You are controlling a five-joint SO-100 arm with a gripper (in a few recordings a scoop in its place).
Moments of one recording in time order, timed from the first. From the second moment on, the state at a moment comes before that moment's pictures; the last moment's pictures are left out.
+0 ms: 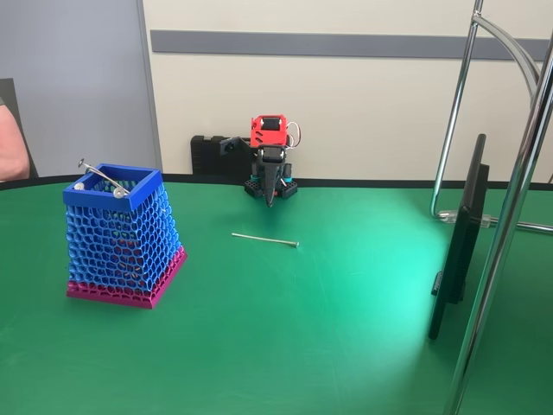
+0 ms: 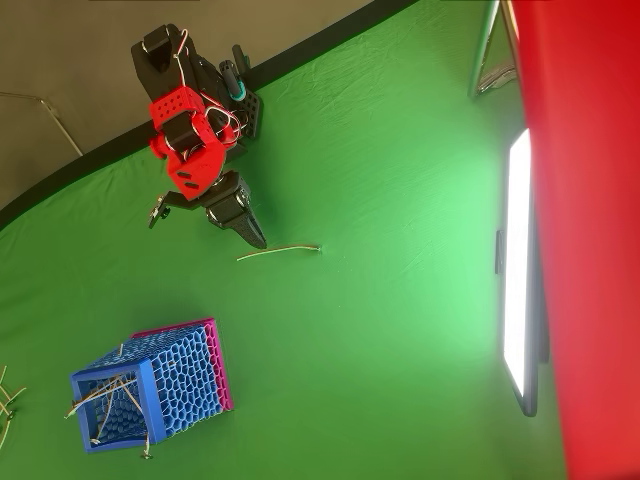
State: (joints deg) arm -1.1 190.1 176.2 50.6 -4.8
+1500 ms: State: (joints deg) arm -1.1 188.7 176.2 49.4 -4.1
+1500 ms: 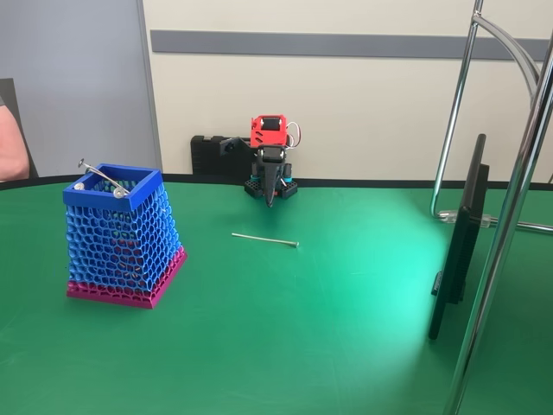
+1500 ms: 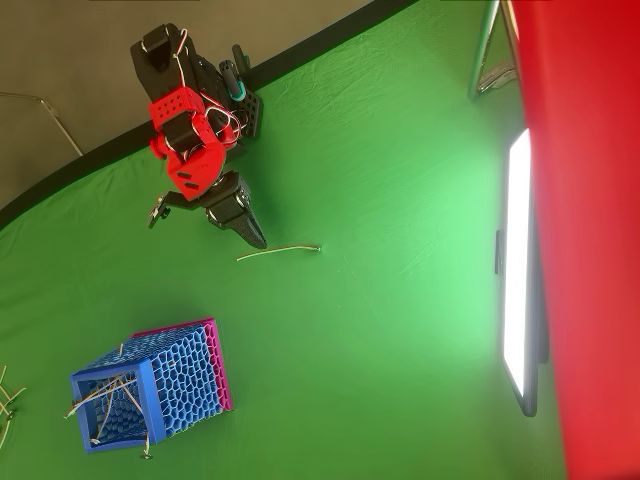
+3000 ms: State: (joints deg) arm -5.9 130.3 135.2 58.5 15.6
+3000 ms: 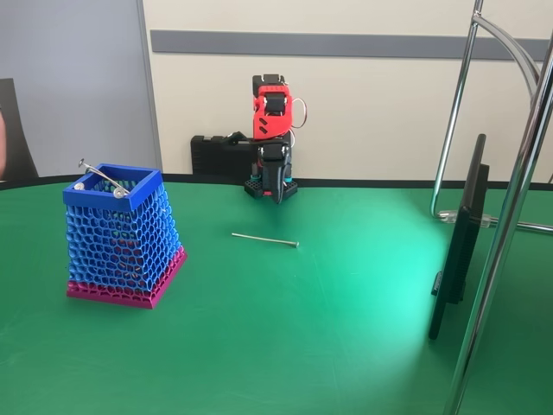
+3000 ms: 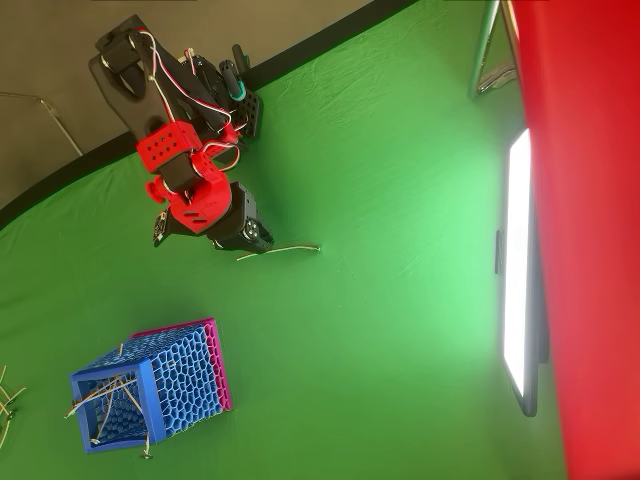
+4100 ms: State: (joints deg) arm -10.1 84.9 108.6 63.4 28.9
